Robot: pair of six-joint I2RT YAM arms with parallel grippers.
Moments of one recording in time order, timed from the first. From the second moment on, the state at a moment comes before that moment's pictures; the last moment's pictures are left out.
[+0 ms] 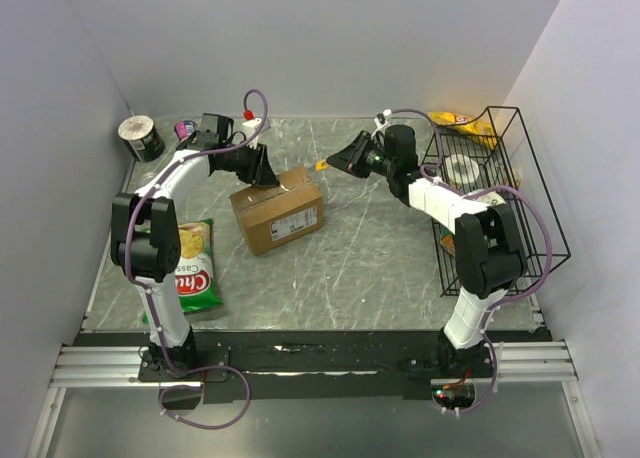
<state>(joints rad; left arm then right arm) -0.17 1.93 1.54 -0.49 0.79 0.14 0.32 1.79 1.24 0.24 -0.50 0.86</state>
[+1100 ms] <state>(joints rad) -0.17 1.93 1.54 -0.49 0.79 0.14 0.31 1.79 1.22 0.24 -0.46 0.85</state>
